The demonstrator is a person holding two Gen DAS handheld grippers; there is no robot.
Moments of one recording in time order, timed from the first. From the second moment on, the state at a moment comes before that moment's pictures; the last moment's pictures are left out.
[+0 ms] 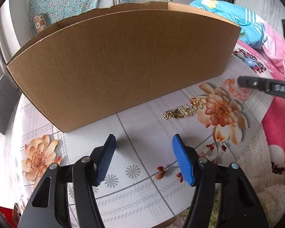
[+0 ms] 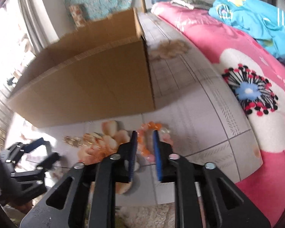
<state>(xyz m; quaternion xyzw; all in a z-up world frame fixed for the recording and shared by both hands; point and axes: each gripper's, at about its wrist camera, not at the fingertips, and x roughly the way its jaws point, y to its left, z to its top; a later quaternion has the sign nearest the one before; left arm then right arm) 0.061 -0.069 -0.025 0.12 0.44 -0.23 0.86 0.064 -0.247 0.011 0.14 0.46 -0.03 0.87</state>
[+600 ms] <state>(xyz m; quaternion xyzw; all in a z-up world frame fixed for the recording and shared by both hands) 0.062 -0.066 -0.025 0.11 0.45 -0.22 0.86 0.068 -0.188 -0.019 0.01 0.52 0.03 0.86</state>
